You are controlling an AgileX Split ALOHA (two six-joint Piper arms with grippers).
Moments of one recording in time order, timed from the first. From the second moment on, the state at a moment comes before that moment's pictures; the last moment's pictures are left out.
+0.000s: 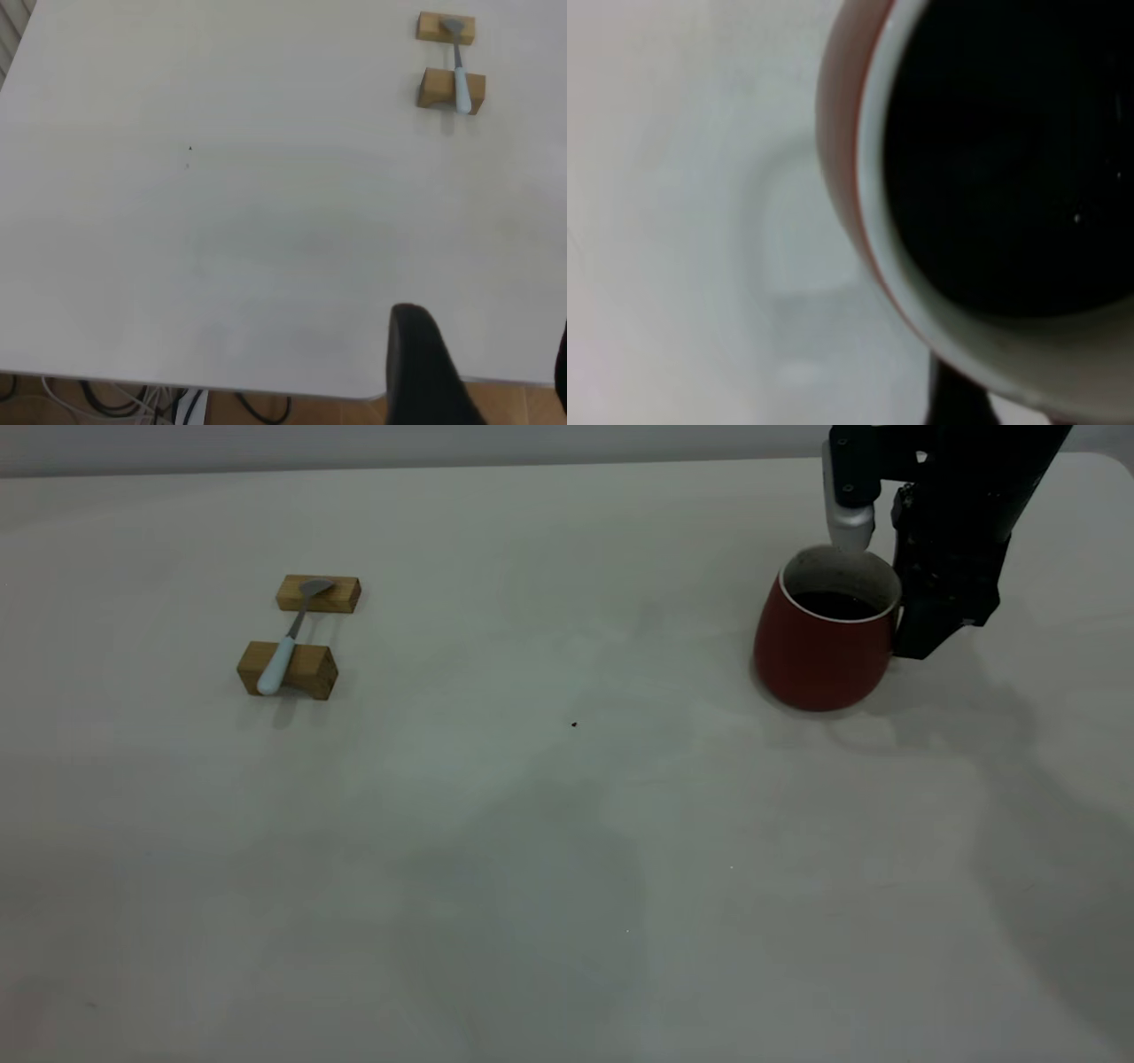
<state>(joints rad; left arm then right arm) -0.03 -0.02 -0.49 0.11 1.13 -0.11 0.14 2.38 -1.51 0.15 0.60 -1.43</state>
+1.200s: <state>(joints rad) -0.03 -0.02 -0.49 0.11 1.13 -0.11 0.30 2.38 -1.51 0.24 0.60 -1.25</state>
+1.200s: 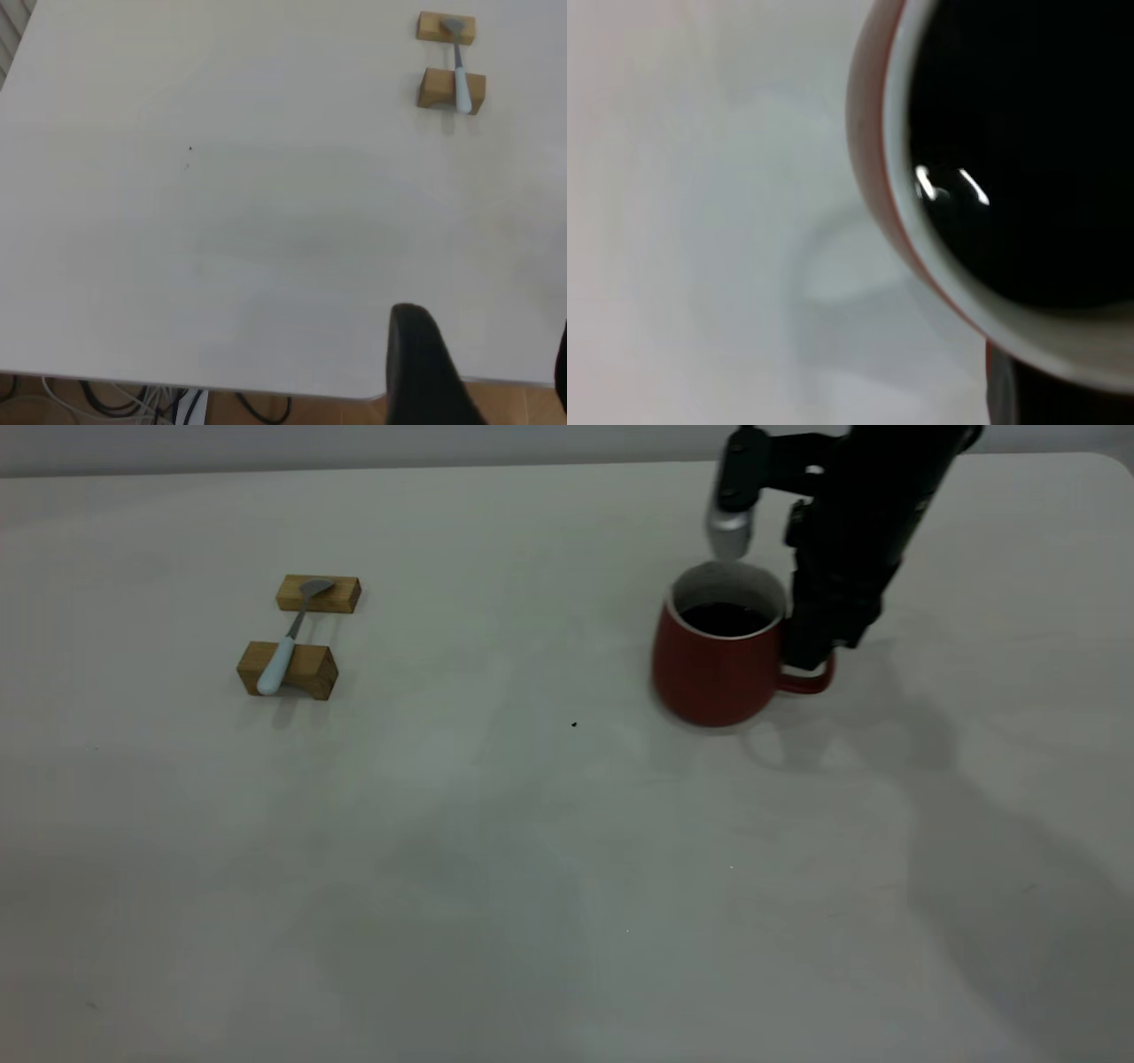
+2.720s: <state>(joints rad) -0.03 -0.02 -0.49 0.11 1.13 -0.11 0.44 2.24 -1.52 0.37 0.67 -1.01</state>
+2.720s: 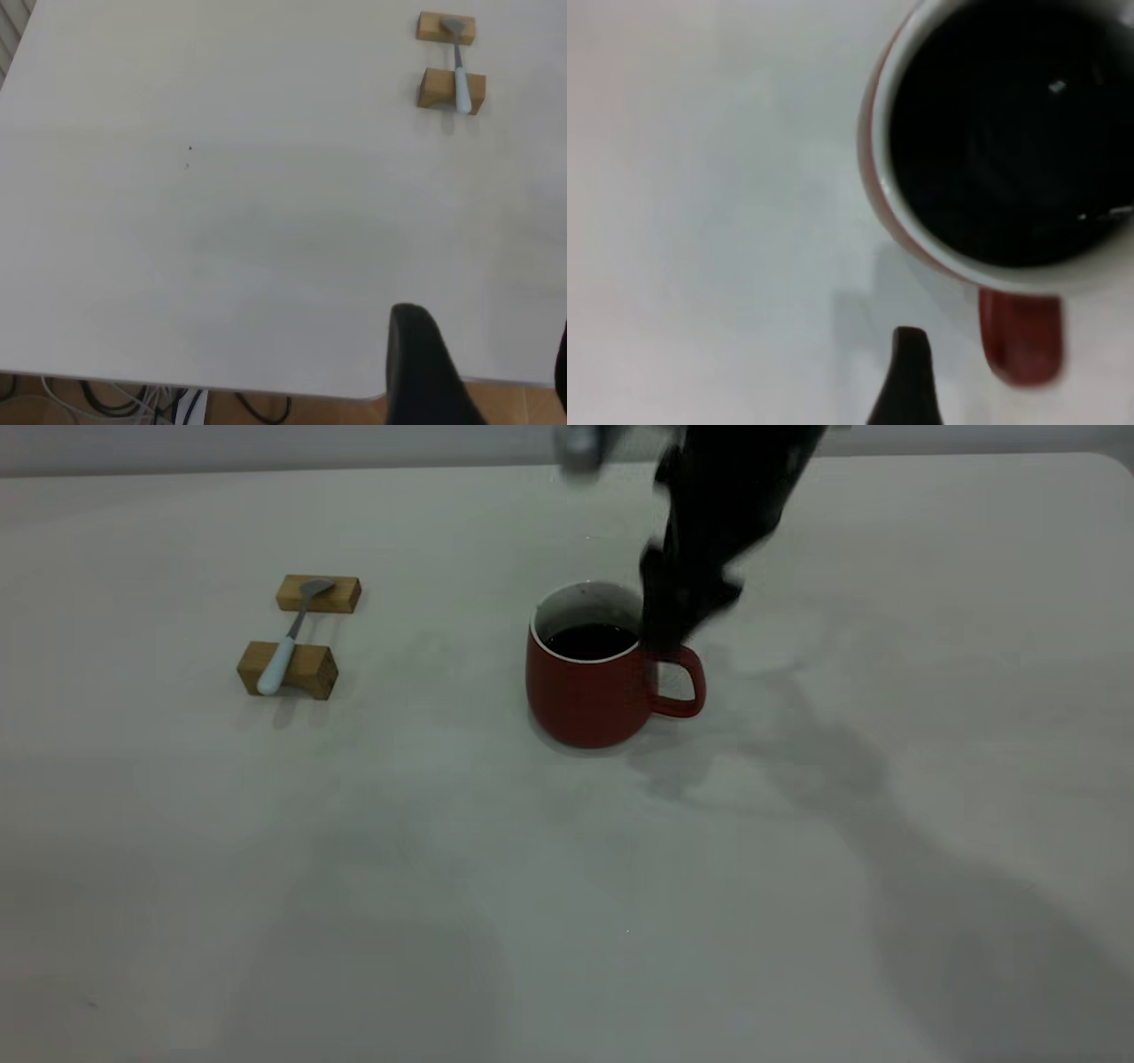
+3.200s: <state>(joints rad) -0.03 -0.02 -0.49 0.11 1.13 -0.11 0.34 1.72 -1.52 0.20 1.21 -0.37</state>
